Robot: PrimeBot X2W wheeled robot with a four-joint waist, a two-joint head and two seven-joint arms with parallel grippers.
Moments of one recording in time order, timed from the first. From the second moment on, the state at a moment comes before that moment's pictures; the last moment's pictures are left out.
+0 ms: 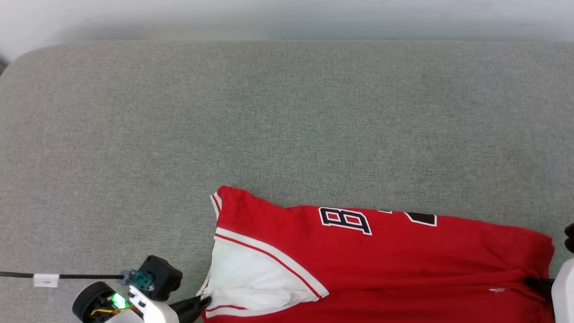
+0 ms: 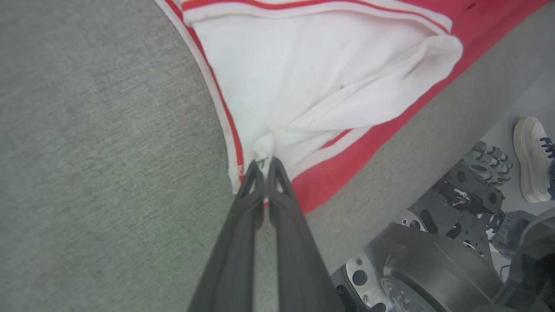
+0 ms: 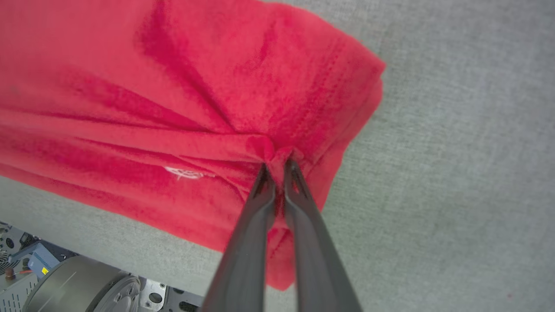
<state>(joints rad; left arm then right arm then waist) -0.17 0.91 -0.78 -0.26 -0.87 0.04 0.35 0.05 -0.60 0.00 -0.10 0.63 0.13 0.88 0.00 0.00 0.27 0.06</state>
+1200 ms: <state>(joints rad) -0.15 0.66 -0.49 -0.17 -0.68 0.25 -0.26 0.08 -0.39 -0.28 -0.28 0.60 0.13 0.93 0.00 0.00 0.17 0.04</state>
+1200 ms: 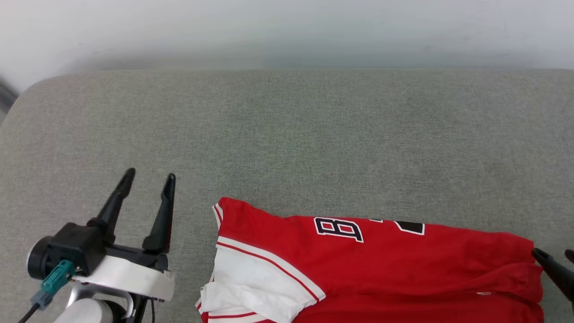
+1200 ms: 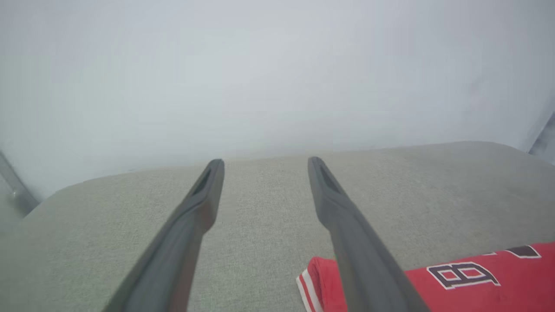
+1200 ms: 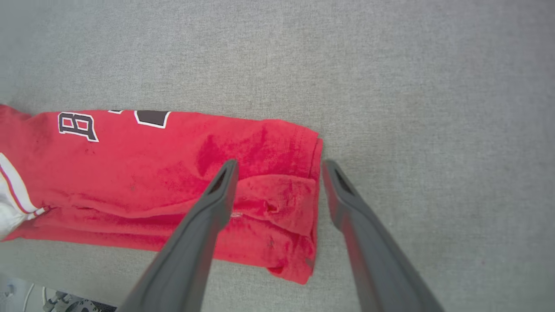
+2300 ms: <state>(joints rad) -0.05 0.24 -0.02 -0.16 -0.21 -0.10 -0.26 0.01 -0.13 -0.36 0.12 0.52 0.13 0.68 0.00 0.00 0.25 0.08</state>
